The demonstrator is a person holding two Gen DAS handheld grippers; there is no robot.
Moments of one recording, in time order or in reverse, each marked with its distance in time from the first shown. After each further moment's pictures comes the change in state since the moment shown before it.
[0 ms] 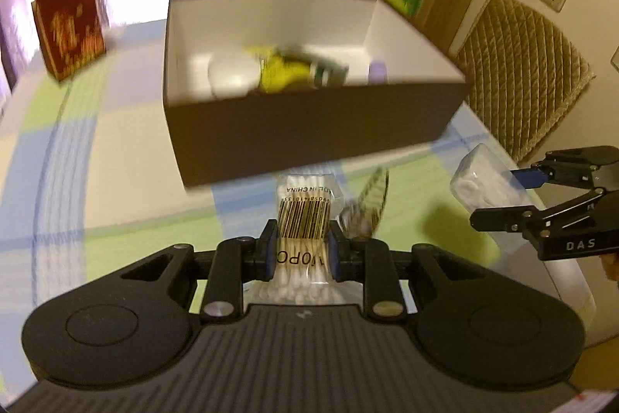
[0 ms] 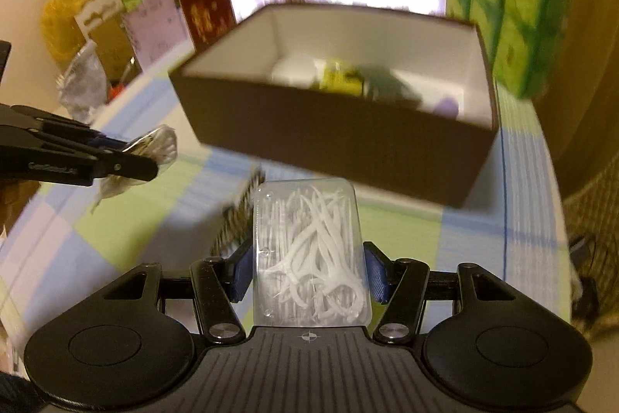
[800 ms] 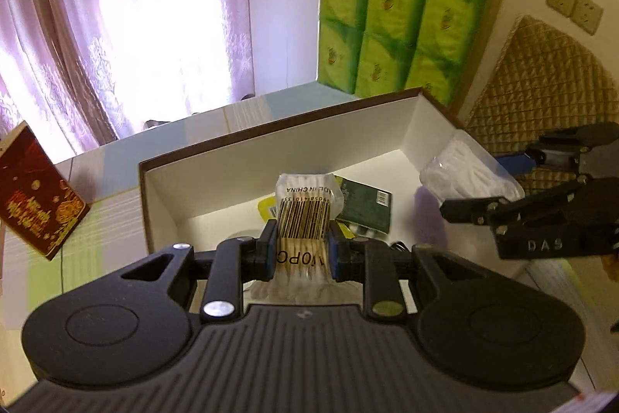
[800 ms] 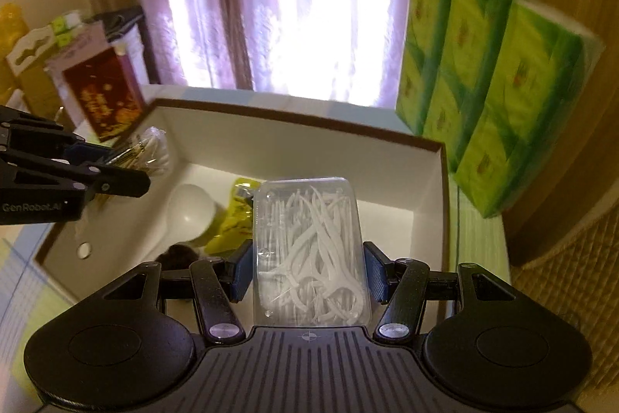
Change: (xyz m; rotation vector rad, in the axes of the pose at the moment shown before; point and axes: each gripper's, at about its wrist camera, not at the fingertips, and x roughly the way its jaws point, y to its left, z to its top) left arm 0.096 0.019 0.190 0.126 -0.021 0.053; right arm 0.091 -0.083 0.162 0.053 -0.004 -0.154
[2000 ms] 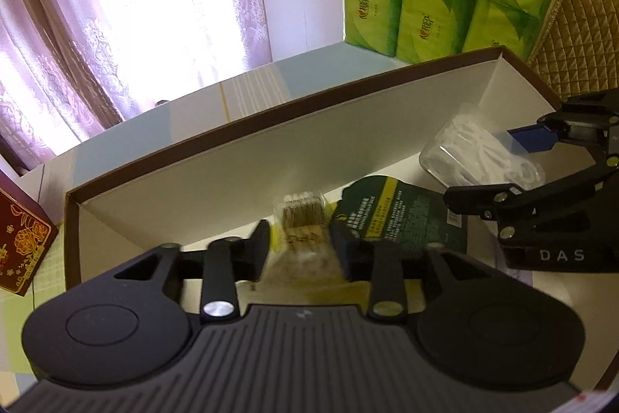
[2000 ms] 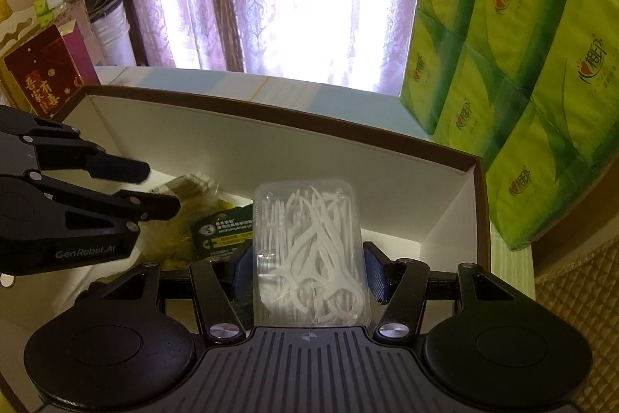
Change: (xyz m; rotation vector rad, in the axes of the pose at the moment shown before) left arm 0.117 0.005 0.015 0.038 0.097 0.089; right arm 0.087 -0.029 0.028 -0.035 0.048 -0.007
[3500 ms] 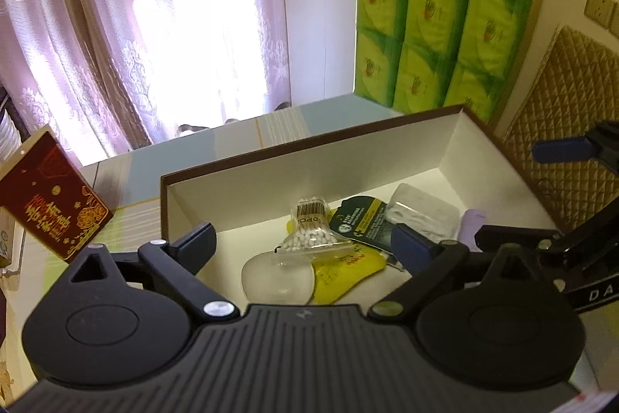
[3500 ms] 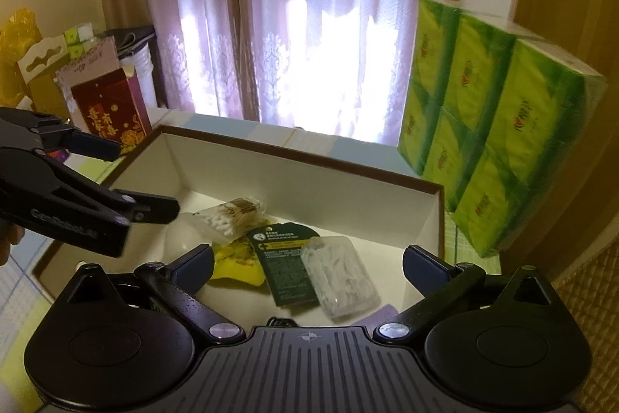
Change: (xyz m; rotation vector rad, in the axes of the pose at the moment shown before) left arm -0.113 0.004 -0.023 -0.087 -0.133 0.023; right arm -0.110 0.031 -0.023 -0.018 -0.159 0.018
